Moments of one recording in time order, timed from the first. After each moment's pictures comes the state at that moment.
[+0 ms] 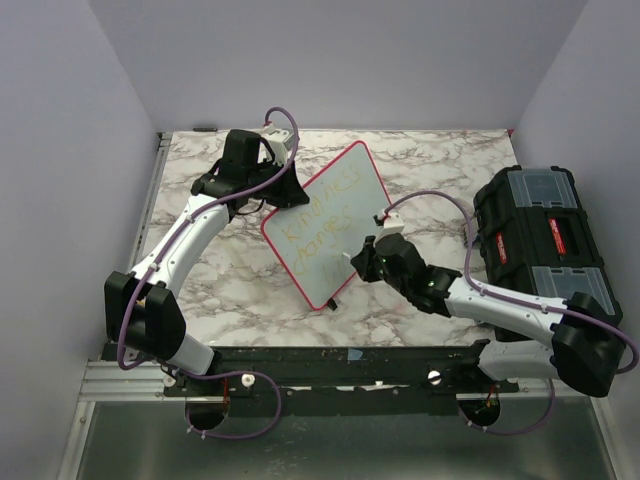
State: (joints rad) left arm -0.34 1.50 1.35 -0.48 0.53 -0.15; right arm 0.90 1.24 0.66 0.04 0.31 0.55
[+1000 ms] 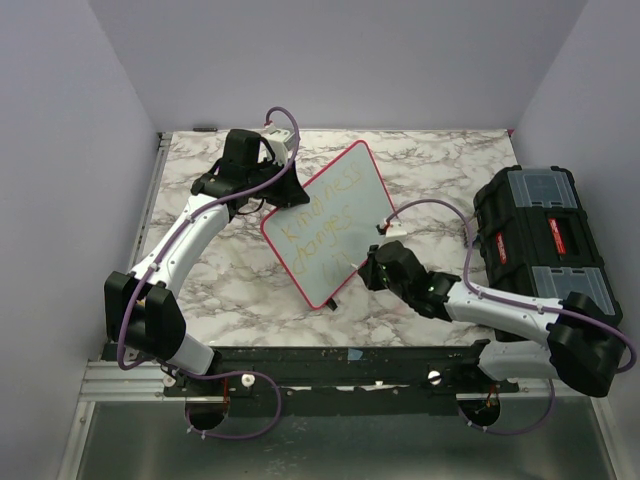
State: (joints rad) left arm -0.34 1.50 1.35 -0.48 0.53 -0.13; right arm 0.90 1.24 0.59 0.04 0.33 0.58
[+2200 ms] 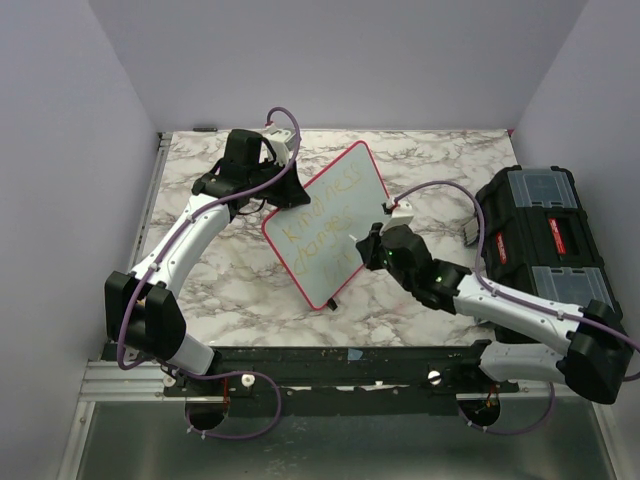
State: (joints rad) left arm -0.34 1.50 1.36 -0.49 0.53 -0.14; right arm 0.90 1.20 0.73 0.00 0.42 0.52
